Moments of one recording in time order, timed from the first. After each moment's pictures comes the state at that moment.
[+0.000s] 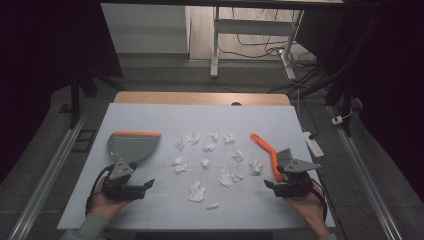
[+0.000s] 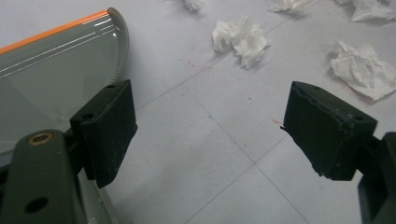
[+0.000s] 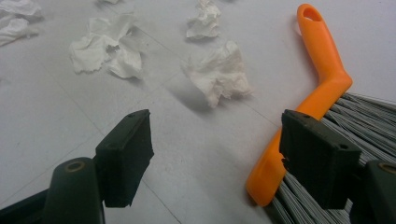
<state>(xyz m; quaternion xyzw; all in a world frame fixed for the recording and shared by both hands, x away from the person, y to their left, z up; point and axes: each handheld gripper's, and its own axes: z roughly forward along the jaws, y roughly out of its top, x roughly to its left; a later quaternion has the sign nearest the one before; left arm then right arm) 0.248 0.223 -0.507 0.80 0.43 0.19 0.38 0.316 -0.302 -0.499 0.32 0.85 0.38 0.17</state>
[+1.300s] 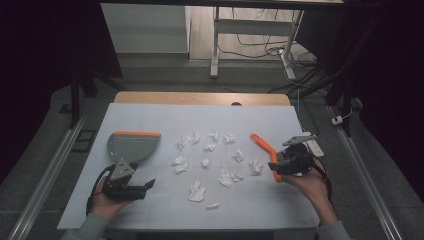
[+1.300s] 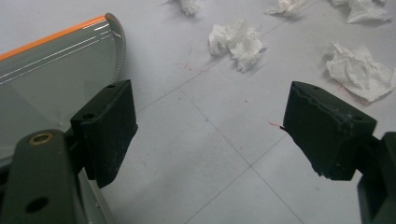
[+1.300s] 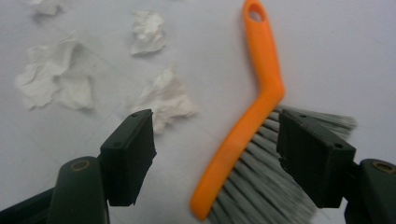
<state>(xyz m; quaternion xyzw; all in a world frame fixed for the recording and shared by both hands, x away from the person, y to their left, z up) 0.247 0.220 -0.504 0.80 0.42 0.19 0.38 0.368 -0.293 -0.450 0.40 0.86 0.28 0.15</state>
